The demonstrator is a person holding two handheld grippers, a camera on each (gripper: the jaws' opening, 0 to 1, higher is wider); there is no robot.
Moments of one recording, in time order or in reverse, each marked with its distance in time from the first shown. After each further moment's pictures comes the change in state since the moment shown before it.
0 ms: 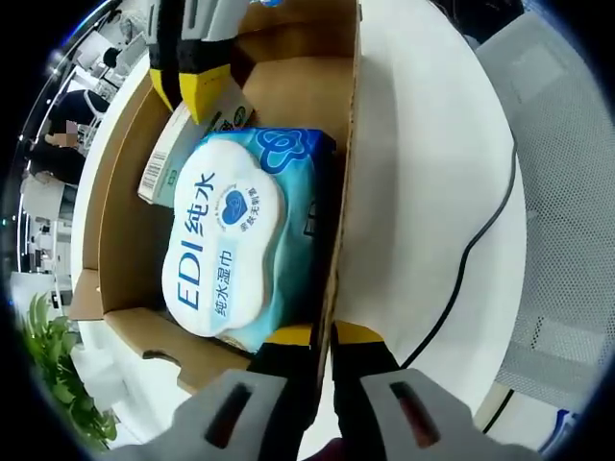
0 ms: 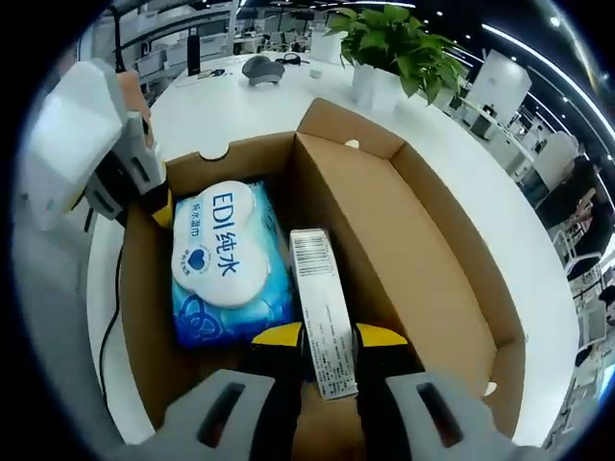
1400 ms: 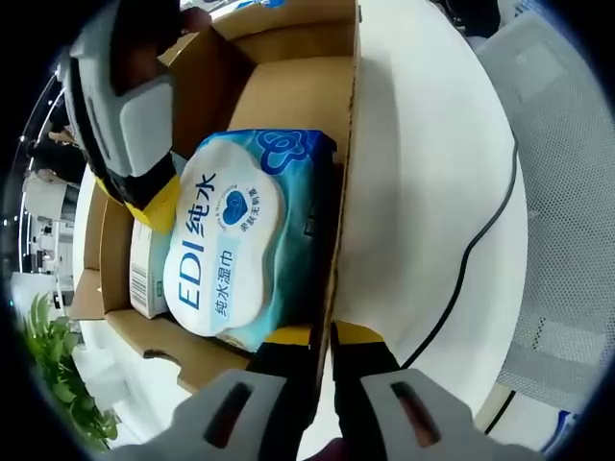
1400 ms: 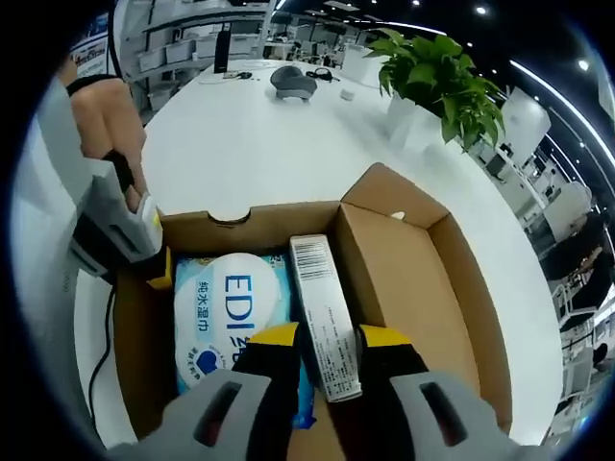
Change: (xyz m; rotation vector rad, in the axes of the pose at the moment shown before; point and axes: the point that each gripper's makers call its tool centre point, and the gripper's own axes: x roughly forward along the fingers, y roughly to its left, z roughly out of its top) left arm -0.001 -0.001 0.001 0.000 -0.006 0.010; right arm 0.041 0.030 0.077 -0.239 -0.064 0.000
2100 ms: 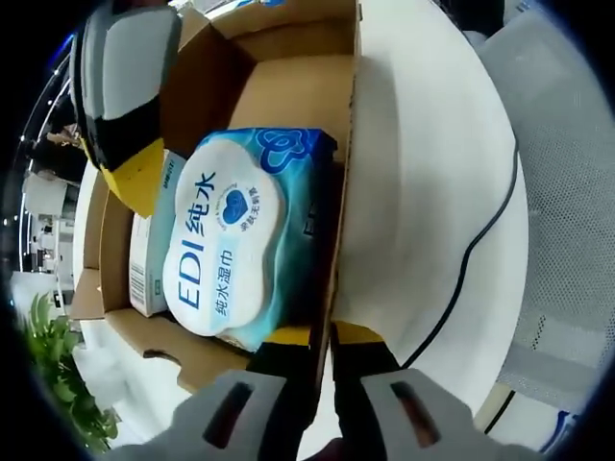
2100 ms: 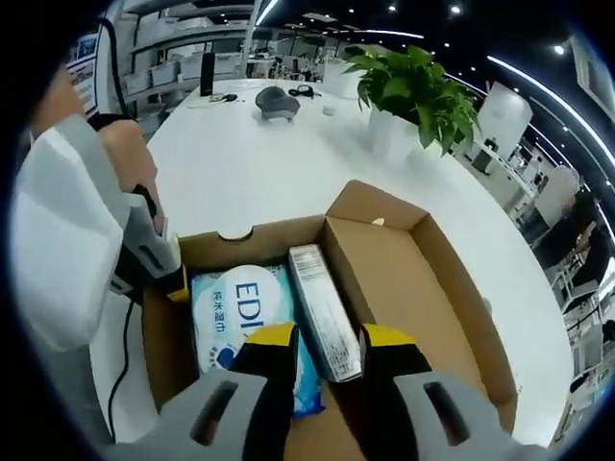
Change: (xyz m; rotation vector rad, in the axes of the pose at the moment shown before) left arm 0.000 -0.001 0.000 -0.001 0.006 0.002; right arm -0.027 0.000 0.009 0.122 -0.081 -0.011
